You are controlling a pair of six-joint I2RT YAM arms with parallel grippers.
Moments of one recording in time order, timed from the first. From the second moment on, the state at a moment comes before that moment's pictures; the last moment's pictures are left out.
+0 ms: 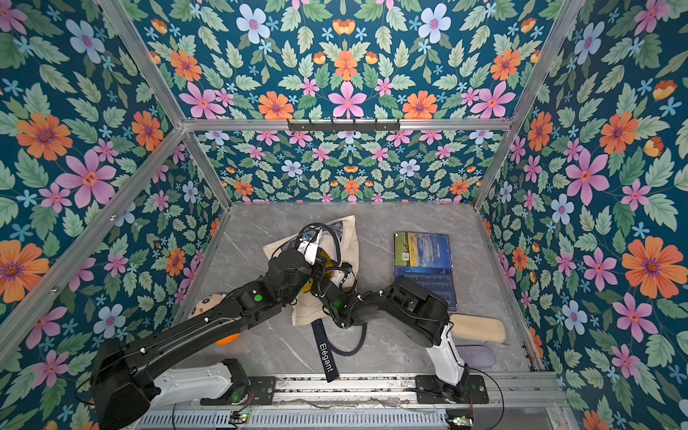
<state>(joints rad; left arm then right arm) -0.92 1.18 0.91 -0.04 -0.49 -0.05 1.00 2.04 1.05 0.45 0.41 1.32</state>
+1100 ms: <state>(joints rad) -0.92 1.18 0.91 -0.02 -0.46 -0.05 0.97 2.02 1.02 0.57 0.48 1.21</state>
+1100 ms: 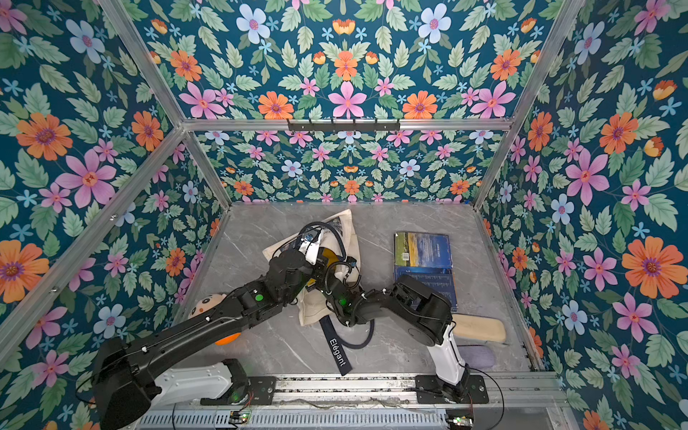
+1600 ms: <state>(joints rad) -0.92 1.18 0.91 -0.02 -0.48 -0.05 0.96 2.05 1.07 0.59 0.43 1.21</state>
